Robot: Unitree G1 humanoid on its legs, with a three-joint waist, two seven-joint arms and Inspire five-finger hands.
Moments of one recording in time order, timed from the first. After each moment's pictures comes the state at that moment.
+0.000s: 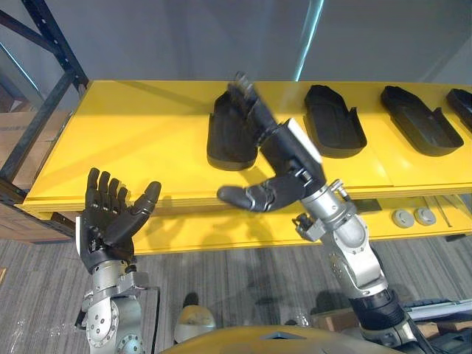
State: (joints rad) left arm 0.52 0.00 0.17 -0.43 -0.51 -0.20 0.10; right arm -0.06 -0.29 0.32 -0.28 0.26 -0.22 0.42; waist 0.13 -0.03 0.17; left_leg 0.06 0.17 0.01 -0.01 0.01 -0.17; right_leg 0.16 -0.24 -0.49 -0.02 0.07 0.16
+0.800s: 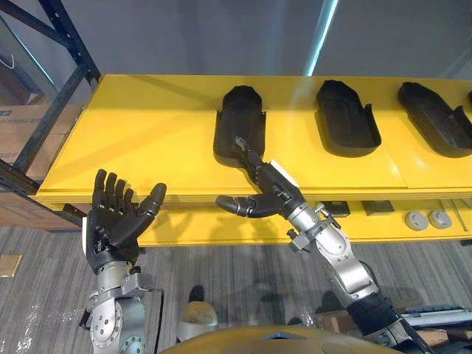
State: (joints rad) left arm 0.55 0.00 0.13 -0.43 -0.51 -0.20 0.09; right arm -0.08 -0.28 0.33 0.01 0.16 -0.23 0.27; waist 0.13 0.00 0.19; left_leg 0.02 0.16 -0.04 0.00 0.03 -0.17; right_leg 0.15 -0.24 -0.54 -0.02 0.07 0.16
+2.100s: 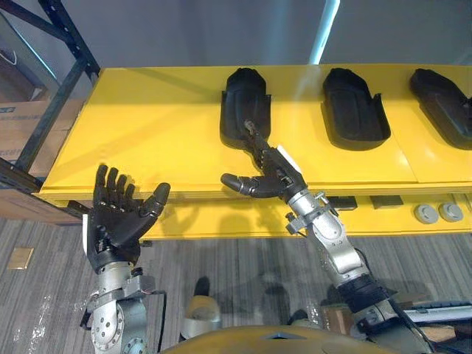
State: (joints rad) left arm 0.55 0.00 0.12 -0.44 -0.45 -0.29 0.09; right arm -0.13 -0.23 0.30 0.06 0.26 -0.30 0.26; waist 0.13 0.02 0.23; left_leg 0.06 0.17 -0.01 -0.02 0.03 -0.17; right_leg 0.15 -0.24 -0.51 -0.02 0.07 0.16
